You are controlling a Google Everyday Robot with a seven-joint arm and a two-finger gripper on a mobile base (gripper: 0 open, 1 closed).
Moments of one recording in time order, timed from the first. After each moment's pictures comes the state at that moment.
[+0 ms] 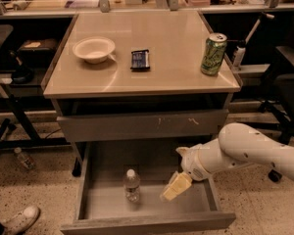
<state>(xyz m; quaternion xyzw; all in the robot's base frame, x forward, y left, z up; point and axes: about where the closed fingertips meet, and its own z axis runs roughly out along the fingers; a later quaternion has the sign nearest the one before) 0.460 -0.080 0.601 -0.50 0.79 0.25 0.24</state>
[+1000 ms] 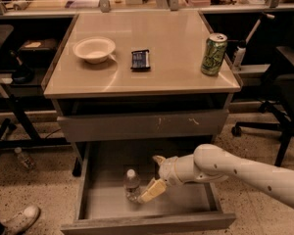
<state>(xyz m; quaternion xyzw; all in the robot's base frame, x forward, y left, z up) 0.496 -0.003 0.501 -0.49 0.75 0.33 0.31</state>
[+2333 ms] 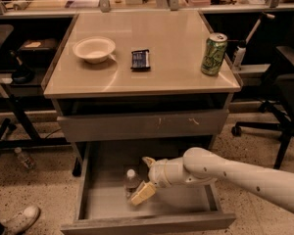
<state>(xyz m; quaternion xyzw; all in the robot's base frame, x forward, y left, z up) 0.493 0.035 0.495 -0.50 0.72 0.34 0.33</state>
